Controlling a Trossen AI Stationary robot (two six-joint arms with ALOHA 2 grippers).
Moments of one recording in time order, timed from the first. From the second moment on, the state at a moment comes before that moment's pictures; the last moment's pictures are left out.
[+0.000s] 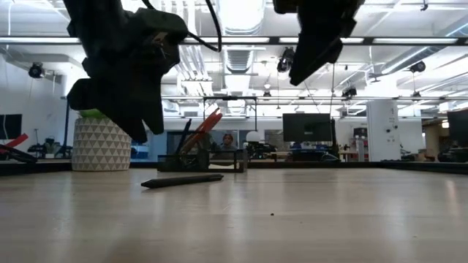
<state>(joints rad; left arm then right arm) -0.37 1.63 1.05 -0.56 -0.24 -1.25 0.30 1.64 1.27 -0.72 0.27 0.52</state>
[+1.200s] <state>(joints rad) -0.35 1.80 1.05 -0.49 -0.18 -1.27 0.20 1.66 1.29 -0.73 0.23 0.47</state>
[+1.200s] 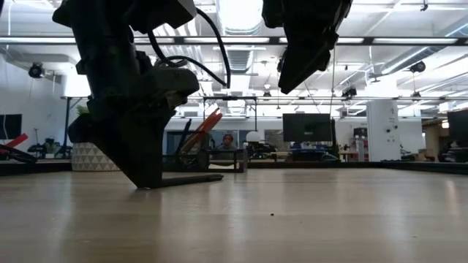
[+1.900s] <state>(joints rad) -0.35 1.81 1.05 -0.51 -0.24 -1.21 0.19 1.66 1.29 -0.72 0.24 0.43</state>
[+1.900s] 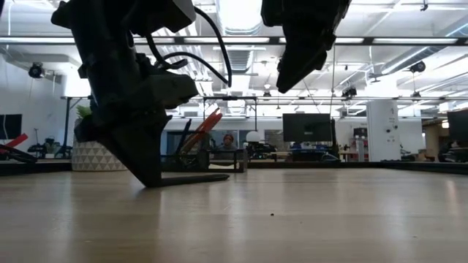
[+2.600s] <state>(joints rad) -0.41 1.67 1.06 -0.71 -0.35 -1.30 0.11 1.66 1.29 -0.61 0.18 0.28</state>
